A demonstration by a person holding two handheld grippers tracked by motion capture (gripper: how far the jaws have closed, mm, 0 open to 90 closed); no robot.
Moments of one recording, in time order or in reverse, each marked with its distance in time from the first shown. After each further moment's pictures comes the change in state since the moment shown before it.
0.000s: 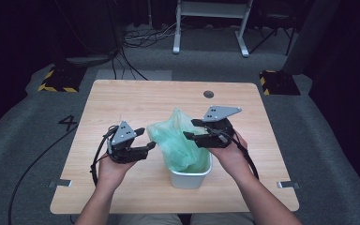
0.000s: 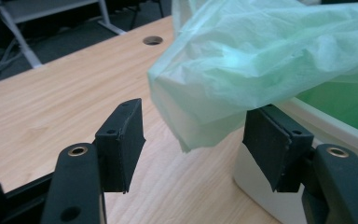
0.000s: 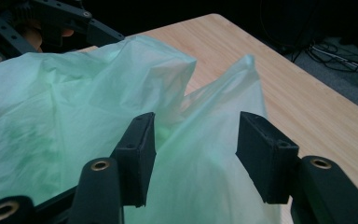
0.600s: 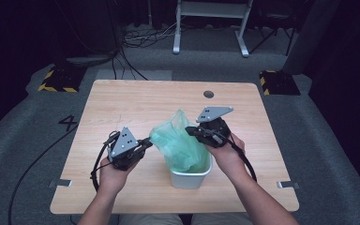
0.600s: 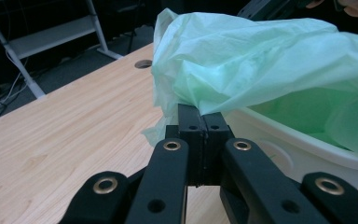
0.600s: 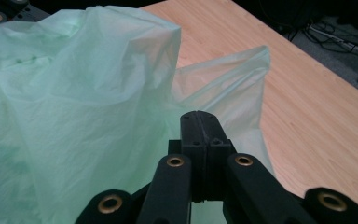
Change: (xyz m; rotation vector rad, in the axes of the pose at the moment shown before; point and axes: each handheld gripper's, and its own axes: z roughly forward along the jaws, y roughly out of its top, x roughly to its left) left arm -0.022 0.001 -0.017 -0.085 0.005 0.089; right arm 0.004 0.002 0.003 0.076 -0.032 -0.006
